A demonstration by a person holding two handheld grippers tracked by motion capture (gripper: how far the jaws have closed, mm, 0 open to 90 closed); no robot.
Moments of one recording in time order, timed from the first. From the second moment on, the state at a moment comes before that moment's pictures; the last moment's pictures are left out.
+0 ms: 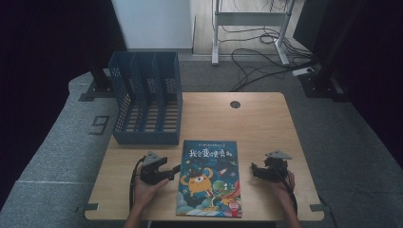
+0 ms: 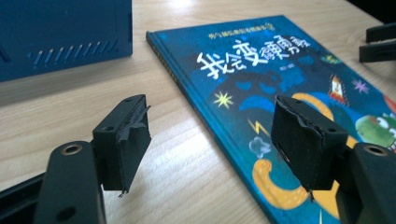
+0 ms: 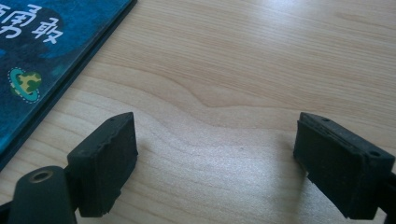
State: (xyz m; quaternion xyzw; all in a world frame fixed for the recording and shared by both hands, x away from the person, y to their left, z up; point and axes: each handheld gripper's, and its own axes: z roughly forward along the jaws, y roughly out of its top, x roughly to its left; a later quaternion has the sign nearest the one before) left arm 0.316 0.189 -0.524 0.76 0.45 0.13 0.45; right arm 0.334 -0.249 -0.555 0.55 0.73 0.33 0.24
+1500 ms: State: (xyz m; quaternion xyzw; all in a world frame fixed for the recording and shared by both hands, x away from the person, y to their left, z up) left arm 0.300 0.176 -0.525 0.77 0.45 0.14 0.44; right arm 0.339 -0.243 -0.551 0.57 0.71 0.33 0.26
